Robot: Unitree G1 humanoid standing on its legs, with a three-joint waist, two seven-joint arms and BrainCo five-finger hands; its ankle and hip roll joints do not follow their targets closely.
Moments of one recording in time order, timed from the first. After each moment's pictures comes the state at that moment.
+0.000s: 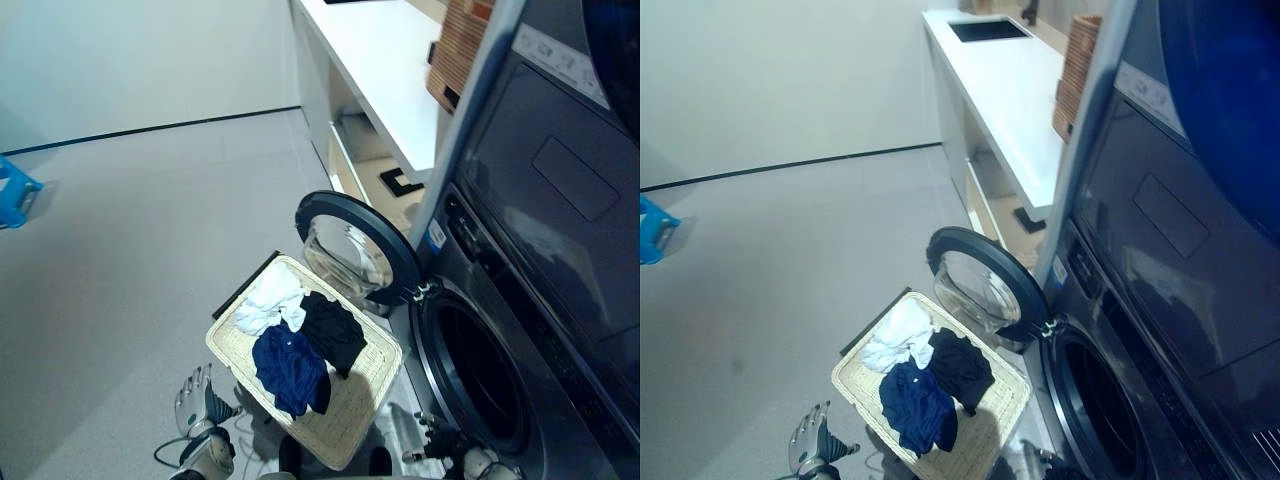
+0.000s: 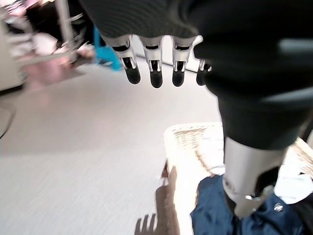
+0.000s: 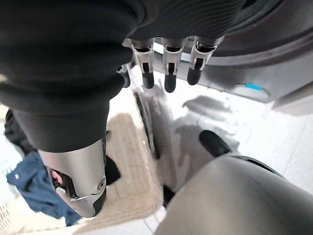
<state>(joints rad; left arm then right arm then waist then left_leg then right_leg) -0.25 0.25 -0.43 1.20 0.30 -0.01 0.82 -0.17 -0.26 0.45 1.22 -0.06 -0.22 0.00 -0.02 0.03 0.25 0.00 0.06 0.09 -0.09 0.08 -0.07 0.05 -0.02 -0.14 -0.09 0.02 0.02</state>
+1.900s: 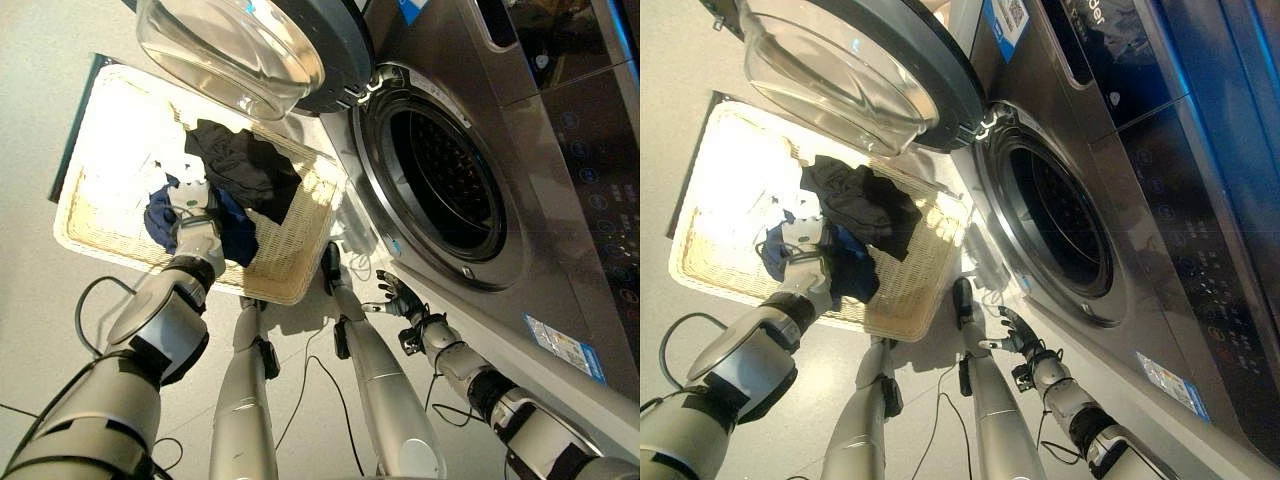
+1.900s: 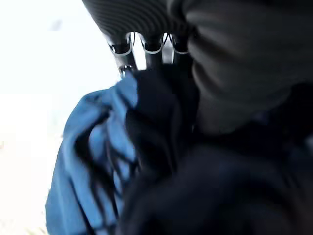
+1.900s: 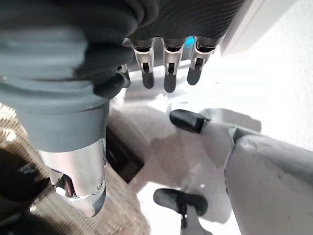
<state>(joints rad) -1.10 0.45 -0.87 1.29 0.67 0.46 0.17 -0.51 -0.32 0.63 0.87 0.41 -0.21 -0.08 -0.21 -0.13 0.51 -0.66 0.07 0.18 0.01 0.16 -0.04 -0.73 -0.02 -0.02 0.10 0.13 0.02</state>
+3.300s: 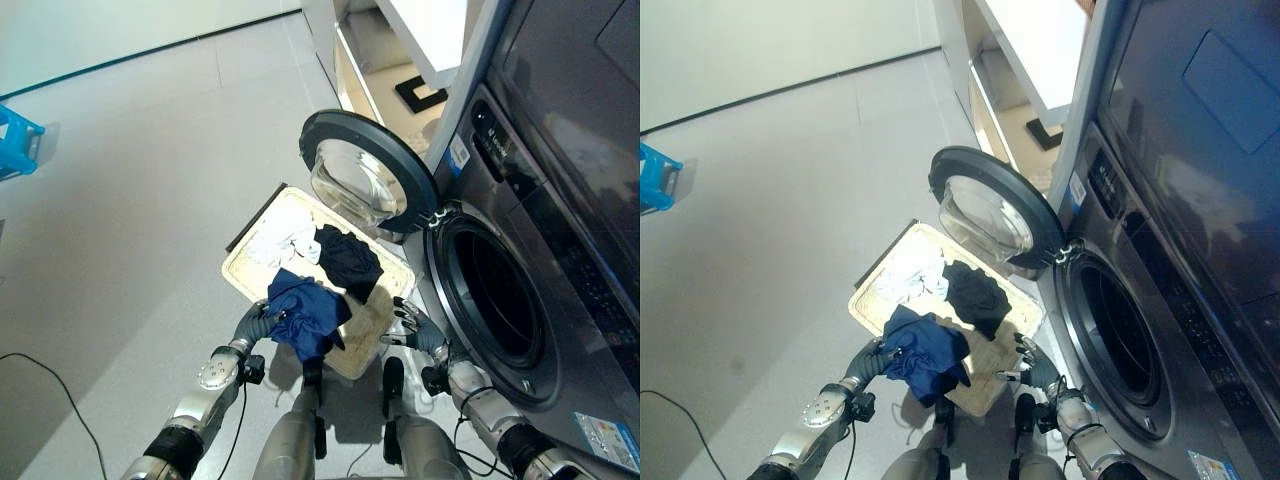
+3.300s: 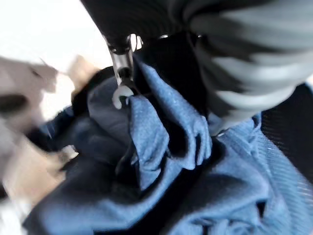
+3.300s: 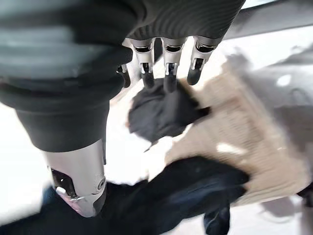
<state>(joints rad) -0.16 0.38 -0.37 0.39 -0.60 -0.04 -0.30 -0.16 -0.37 0.45 0.54 0.26 -0.23 0.04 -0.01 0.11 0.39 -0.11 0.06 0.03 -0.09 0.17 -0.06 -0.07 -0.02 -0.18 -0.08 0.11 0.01</state>
